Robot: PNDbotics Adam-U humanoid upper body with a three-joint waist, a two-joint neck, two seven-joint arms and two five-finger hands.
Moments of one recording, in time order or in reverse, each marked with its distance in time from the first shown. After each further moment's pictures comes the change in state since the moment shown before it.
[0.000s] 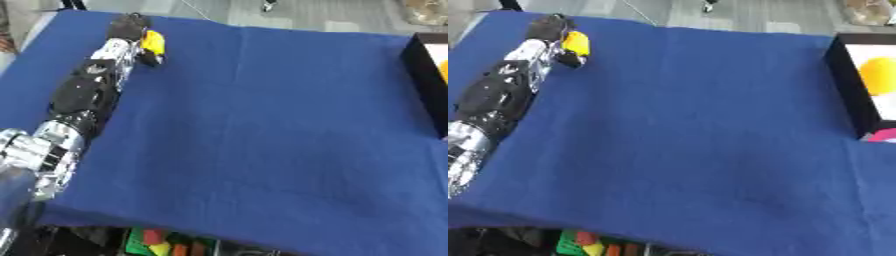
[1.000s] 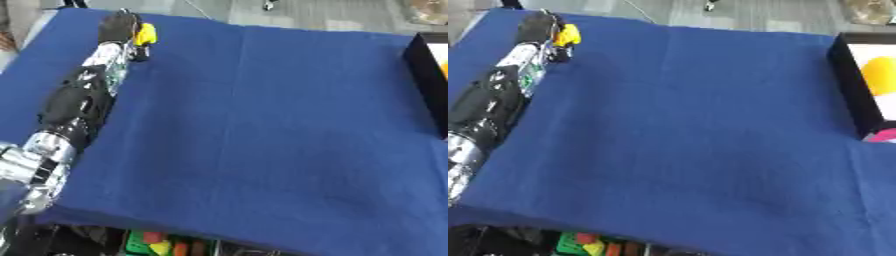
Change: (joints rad) left arm 0.113 0.024 -0.020 -0.247 0.282 -0.043 0.117; right arm 0.008 0.011 0.032 0.004 -0.016 -0.020 0.022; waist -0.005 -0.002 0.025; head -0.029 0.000
